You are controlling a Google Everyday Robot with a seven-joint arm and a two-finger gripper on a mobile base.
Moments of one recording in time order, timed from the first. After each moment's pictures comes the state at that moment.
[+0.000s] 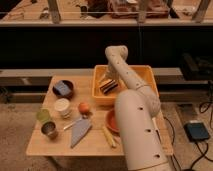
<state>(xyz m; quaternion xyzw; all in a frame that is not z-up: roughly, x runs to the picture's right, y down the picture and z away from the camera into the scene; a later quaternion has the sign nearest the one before) 0.045 -0.032 0.978 -0.23 -0.27 -0.58 0.73</state>
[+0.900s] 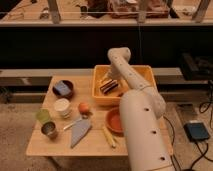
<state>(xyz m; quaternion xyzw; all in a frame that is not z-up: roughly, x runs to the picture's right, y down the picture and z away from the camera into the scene) 0.059 -0.037 0.993 -0.21 -0.24 -0.57 0.76</state>
